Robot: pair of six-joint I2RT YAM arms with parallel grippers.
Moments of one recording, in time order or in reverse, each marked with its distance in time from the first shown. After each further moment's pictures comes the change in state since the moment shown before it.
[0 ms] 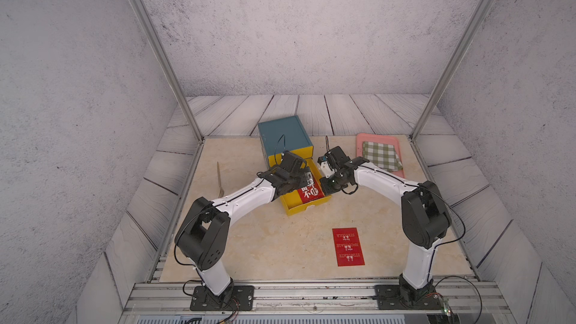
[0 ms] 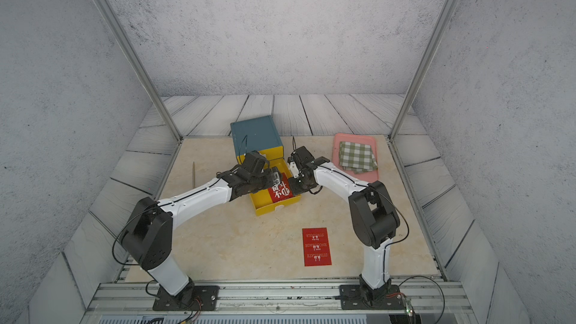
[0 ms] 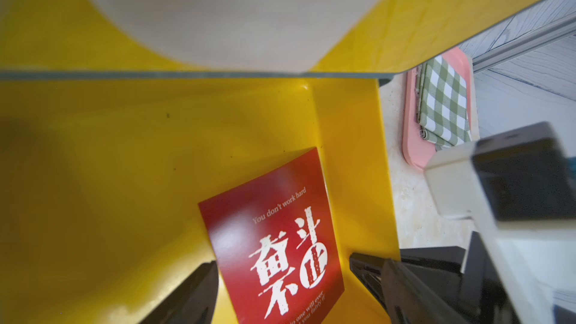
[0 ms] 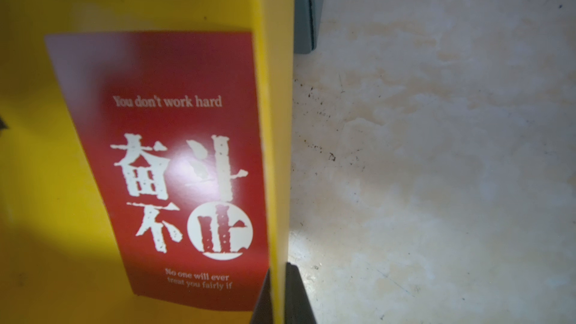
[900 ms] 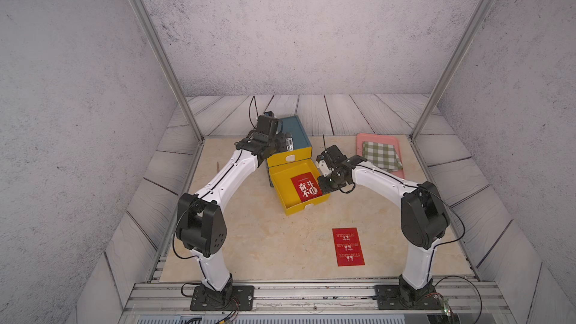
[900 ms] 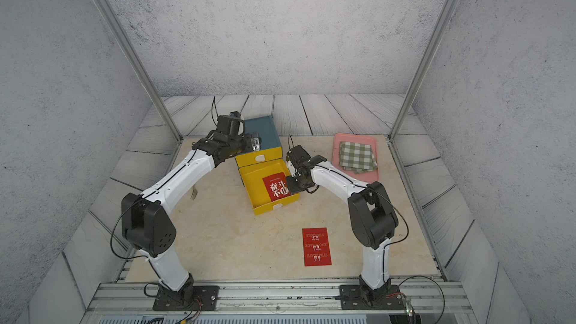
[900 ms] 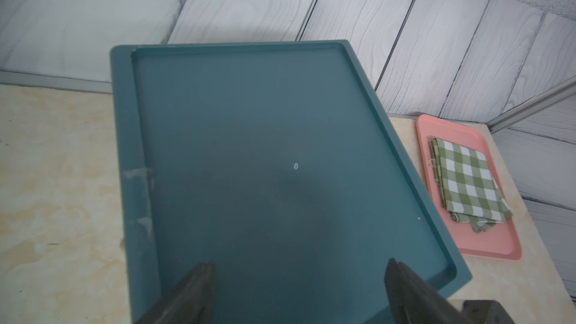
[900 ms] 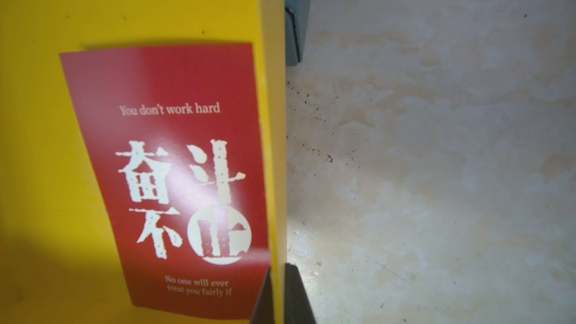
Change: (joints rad) left arm 0.240 0.111 0.436 -0.198 0.001 0.396; right arm 0.025 0.003 0.050 -0.041 0.077 0.076
